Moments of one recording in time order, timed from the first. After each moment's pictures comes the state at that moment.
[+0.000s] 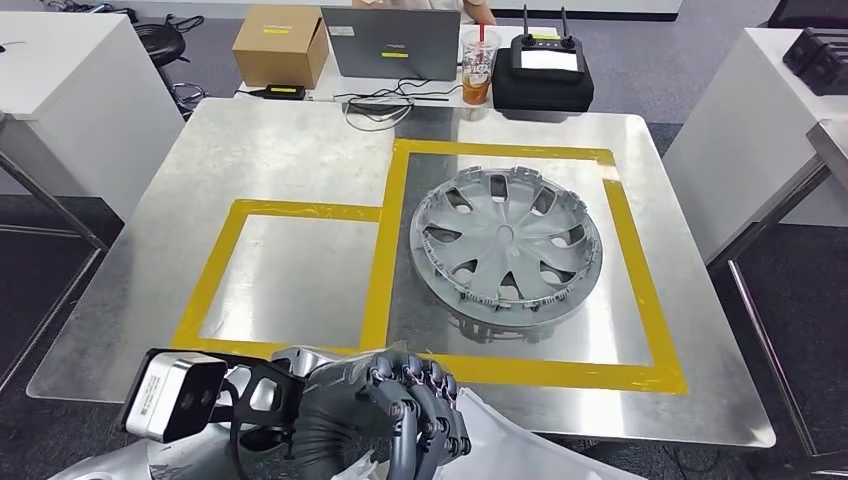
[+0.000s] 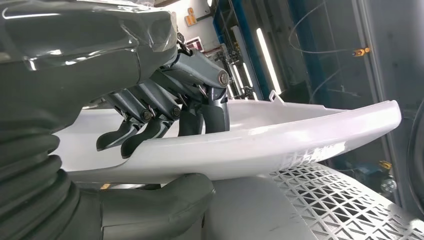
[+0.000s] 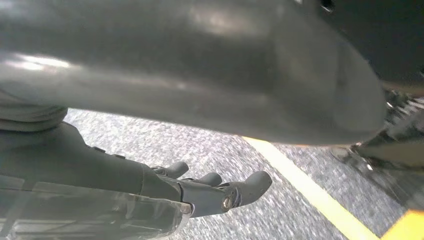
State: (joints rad) left arm -0.50 0.09 -0.91 -1.78 0.39 -0.56 -0.40; right arm 0.02 -0.28 1.16 -0.17 -0.48 0.22 -0.25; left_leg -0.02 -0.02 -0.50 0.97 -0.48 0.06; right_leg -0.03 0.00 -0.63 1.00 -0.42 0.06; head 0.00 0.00
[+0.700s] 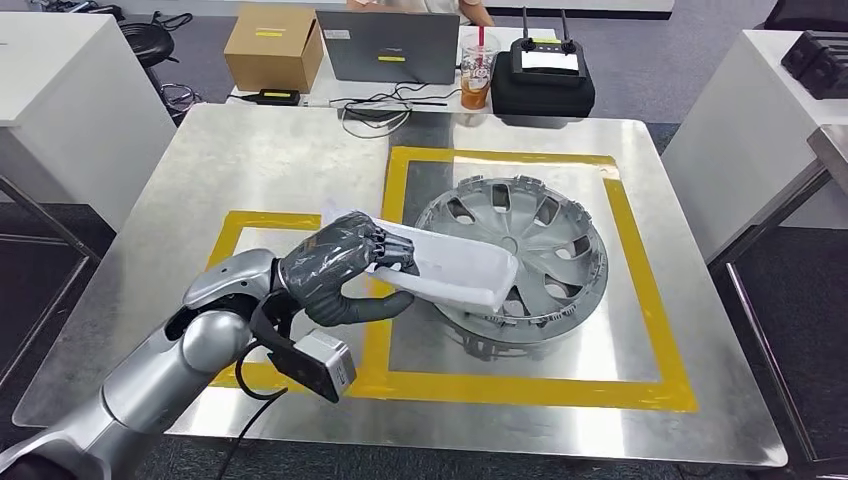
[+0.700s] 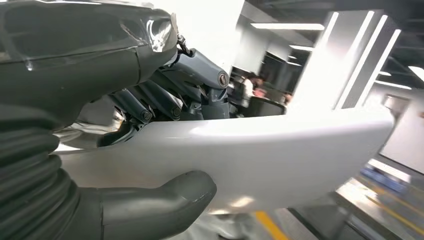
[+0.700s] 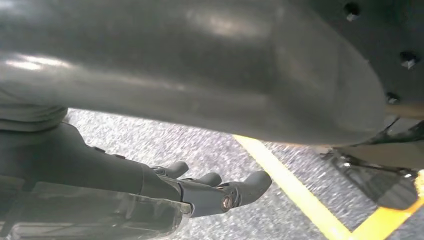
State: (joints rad) left arm -0.57 0.21 -0.65 -1.63 -0.64 -0.25 -0.30; right arm 0.01 -0.27 1.18 -0.17 -0.45 0.21 -0.28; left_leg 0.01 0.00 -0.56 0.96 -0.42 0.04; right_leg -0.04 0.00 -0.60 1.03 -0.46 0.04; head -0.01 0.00
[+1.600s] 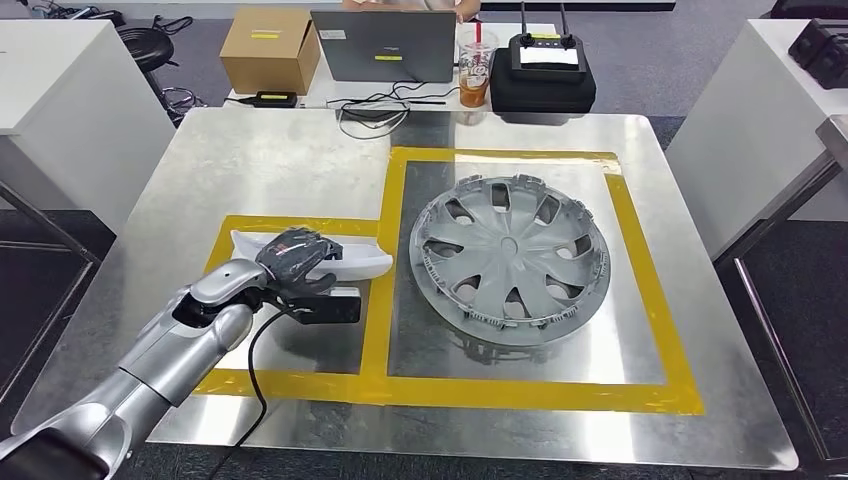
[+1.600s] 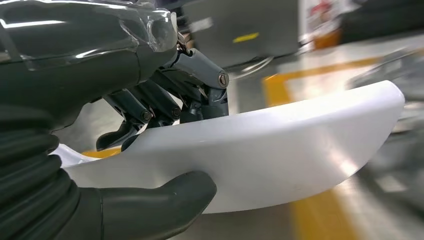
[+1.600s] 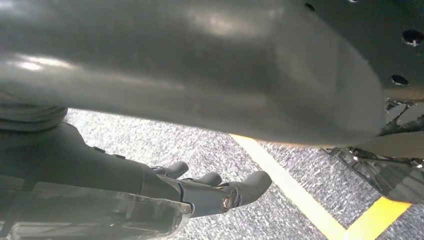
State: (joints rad) left arm -0.59 0.23 -0.59 -1.03 -1.09 -0.13 -0.11; right arm -0.01 -0.26 1.19 -0.18 -0.46 0.21 -0.26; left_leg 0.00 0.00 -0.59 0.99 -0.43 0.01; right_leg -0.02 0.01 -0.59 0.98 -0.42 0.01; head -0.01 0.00
